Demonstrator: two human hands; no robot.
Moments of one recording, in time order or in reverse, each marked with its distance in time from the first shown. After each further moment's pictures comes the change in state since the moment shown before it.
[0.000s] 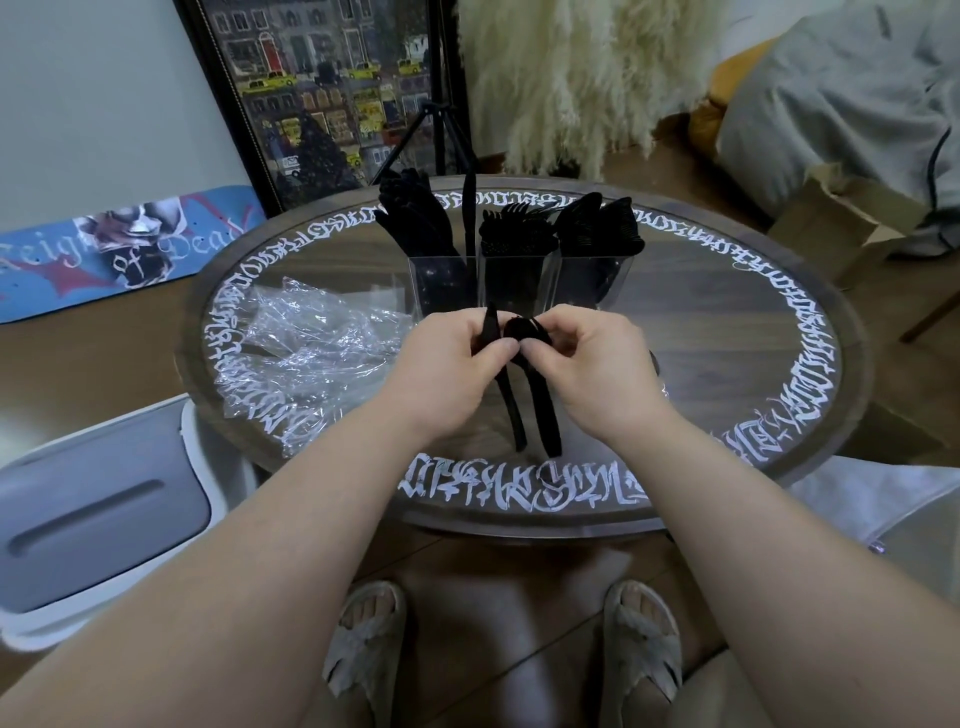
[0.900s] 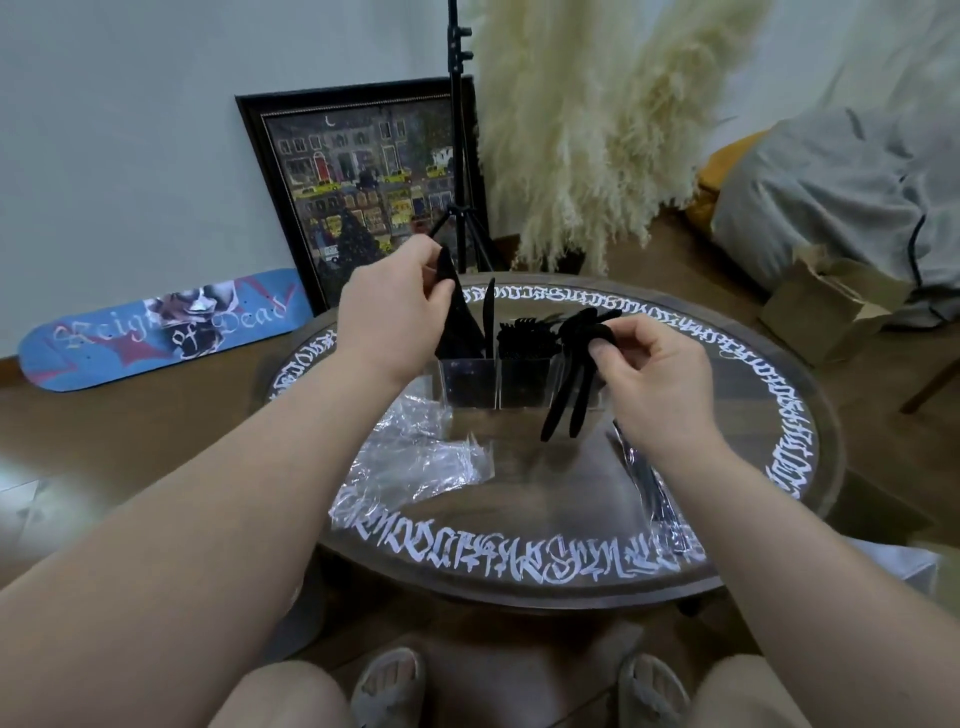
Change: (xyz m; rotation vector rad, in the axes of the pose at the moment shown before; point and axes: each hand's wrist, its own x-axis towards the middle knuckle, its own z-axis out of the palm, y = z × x) left_hand 0.059 0.060 -0.103 0.490 0.457 0.145; right_hand 0.023 -0.054 -0.064 0.229 0.301 0.019
